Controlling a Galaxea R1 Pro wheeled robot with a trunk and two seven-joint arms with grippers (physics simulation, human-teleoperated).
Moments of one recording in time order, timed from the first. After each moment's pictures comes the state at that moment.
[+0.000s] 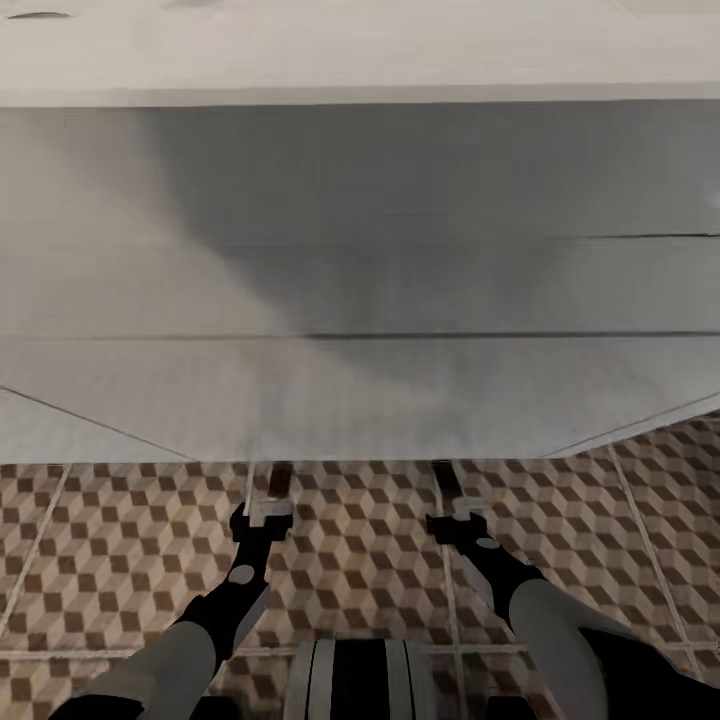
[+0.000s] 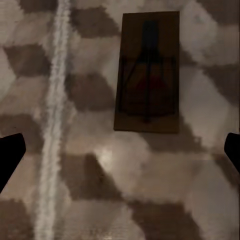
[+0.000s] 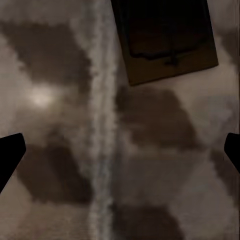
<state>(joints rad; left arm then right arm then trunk) -0.71 -0.09 -0.06 -0.31 -0.09 -0.37 0.27 -0.86 0.06 -0.22 -0.13 0.27 -0.12 -0.02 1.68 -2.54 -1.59</state>
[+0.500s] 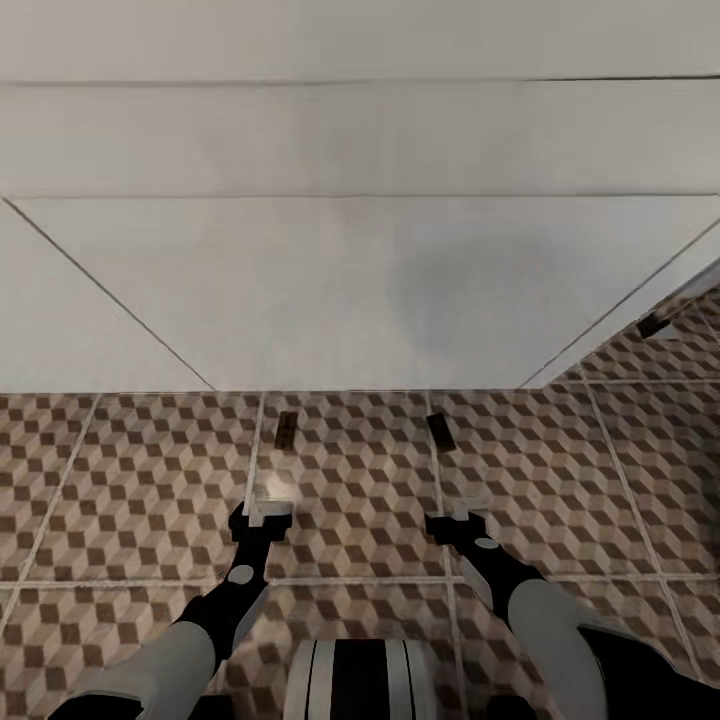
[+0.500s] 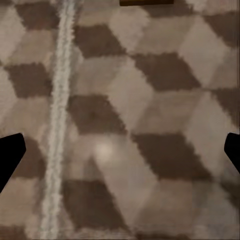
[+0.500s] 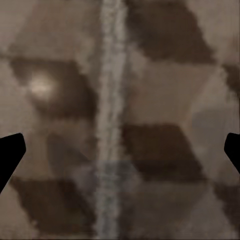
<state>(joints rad) -0.71 -0.09 -0.06 -0.31 -0.09 -0.38 0.27 -0.86 0.07 -0.22 -0.13 0.28 -0.12 -0.02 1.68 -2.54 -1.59</state>
